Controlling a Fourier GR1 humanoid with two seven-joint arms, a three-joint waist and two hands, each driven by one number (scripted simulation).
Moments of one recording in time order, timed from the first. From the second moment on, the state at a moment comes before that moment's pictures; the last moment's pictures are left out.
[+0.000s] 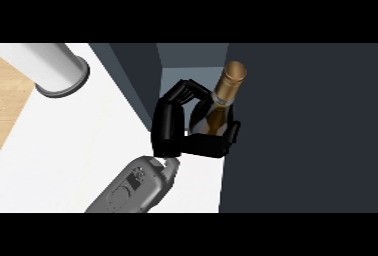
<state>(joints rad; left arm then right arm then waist) -0.53 0.00 -0.53 -1.41 0.32 0.73 -0.18 -0.08 -0.09 -0.03 -2.43 -0.19 0.18 0.62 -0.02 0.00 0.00</state>
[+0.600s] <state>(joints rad) -0.53 0.00 -0.51 -1.24 0.29 0.71 -0.30 -0.13 -0.10 -0.05 -2.43 -0.19 0.17 0.65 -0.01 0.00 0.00</state>
